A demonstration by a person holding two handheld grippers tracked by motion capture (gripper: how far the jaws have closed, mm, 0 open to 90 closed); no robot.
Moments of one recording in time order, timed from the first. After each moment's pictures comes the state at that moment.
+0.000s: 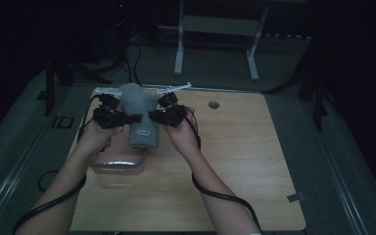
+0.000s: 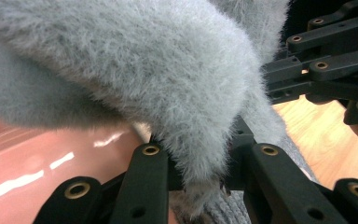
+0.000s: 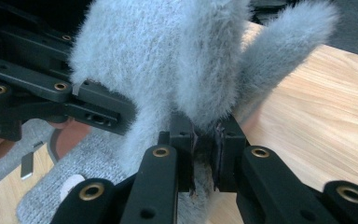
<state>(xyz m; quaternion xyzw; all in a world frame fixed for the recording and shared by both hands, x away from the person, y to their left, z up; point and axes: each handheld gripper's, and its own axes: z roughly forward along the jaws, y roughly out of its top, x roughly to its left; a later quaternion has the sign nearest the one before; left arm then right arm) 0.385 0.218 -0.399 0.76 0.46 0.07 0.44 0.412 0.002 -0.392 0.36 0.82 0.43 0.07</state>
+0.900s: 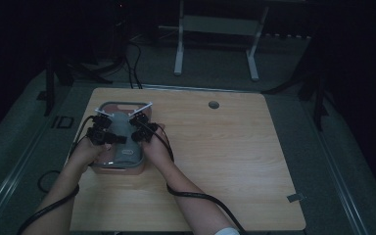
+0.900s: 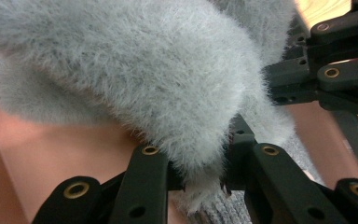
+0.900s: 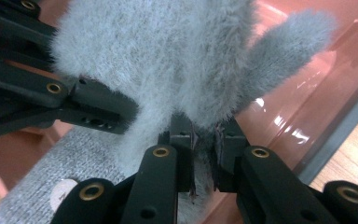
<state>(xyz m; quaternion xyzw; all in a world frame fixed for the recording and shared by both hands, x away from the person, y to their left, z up) 0.404 0.253 -0.500 0.79 0.53 0.02 0.31 0.428 0.085 -0.494 0.39 0.87 0.30 0.05</state>
